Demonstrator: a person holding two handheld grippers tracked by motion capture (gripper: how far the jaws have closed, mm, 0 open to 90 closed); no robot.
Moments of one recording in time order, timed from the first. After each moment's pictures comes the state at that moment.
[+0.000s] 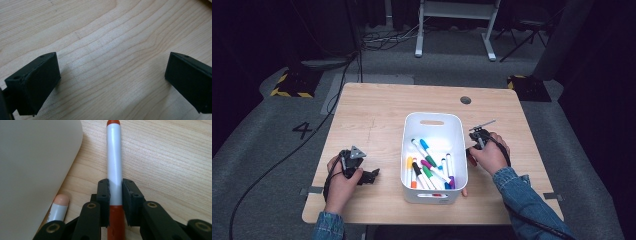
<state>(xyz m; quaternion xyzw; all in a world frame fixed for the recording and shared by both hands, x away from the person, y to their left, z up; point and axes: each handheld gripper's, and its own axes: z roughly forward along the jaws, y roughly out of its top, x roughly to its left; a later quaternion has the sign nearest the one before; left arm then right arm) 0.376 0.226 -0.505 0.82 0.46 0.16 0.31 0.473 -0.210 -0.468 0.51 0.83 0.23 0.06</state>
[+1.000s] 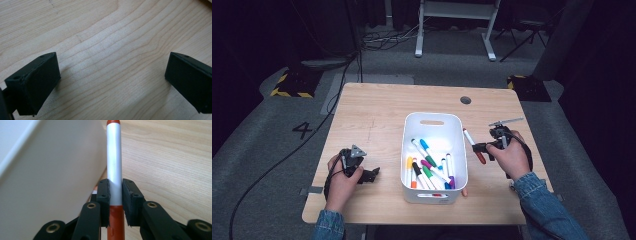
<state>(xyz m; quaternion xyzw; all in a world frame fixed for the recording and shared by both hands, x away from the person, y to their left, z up) 0.380 0.226 -0.505 0.82 0.46 0.16 0.31 0.435 -0.246 -0.404 0.49 0.80 0.34 0.04</state>
